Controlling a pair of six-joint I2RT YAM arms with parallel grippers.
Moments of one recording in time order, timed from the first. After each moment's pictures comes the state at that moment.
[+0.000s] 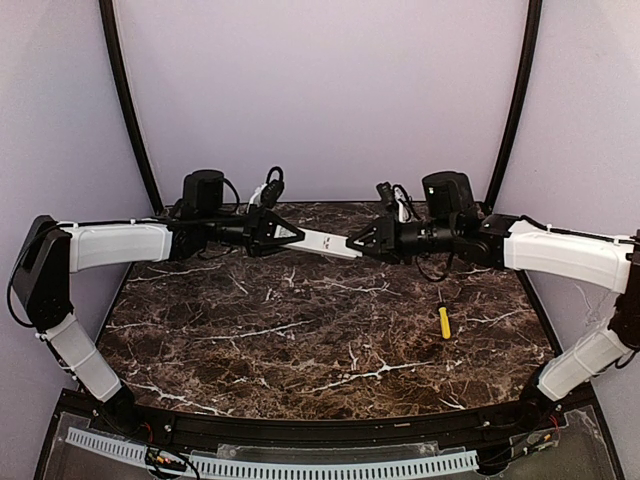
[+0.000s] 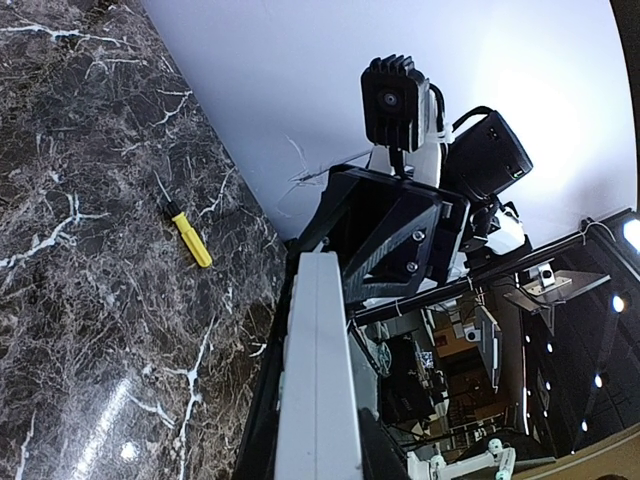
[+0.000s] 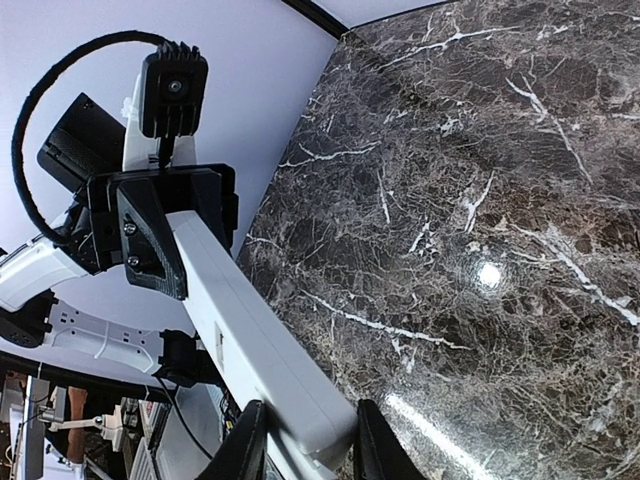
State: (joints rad) left arm -0.54 1.64 1.10 0.25 1.06 -0.86; right arm 0.73 1.43 1.05 -0.07 -0.47 0.76
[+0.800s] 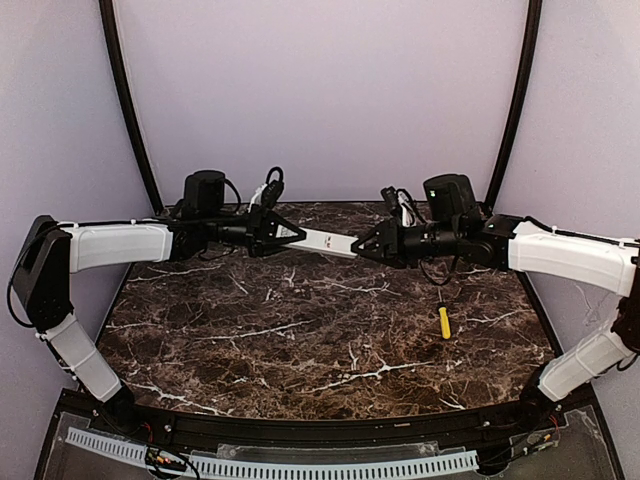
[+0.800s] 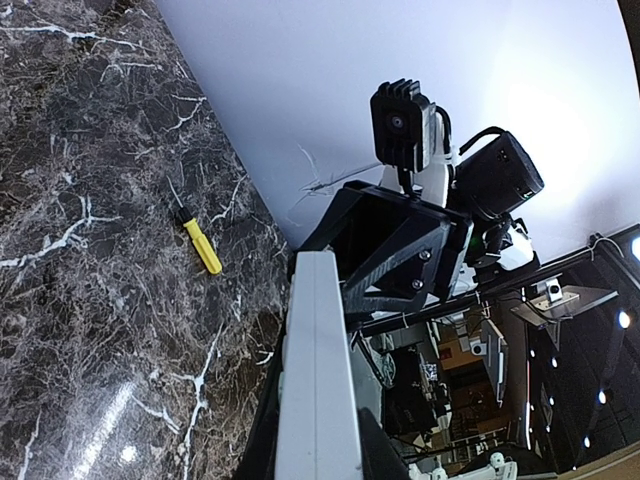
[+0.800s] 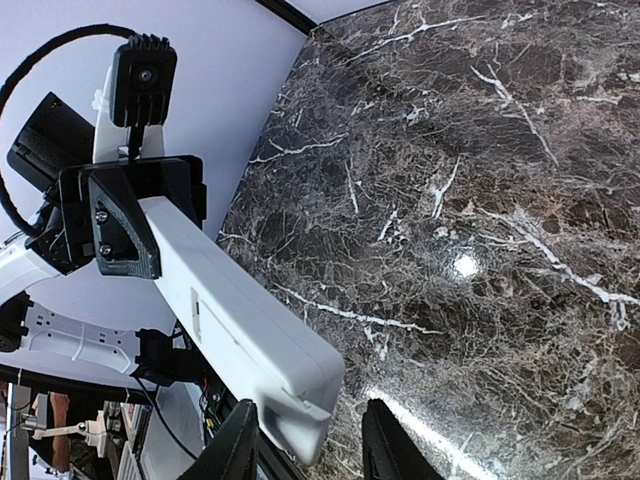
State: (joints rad) left arm -0.54 1.64 1.10 0.25 1.03 -0.87; right arm 0.74 1.40 1.04 -0.14 -0.43 0.74
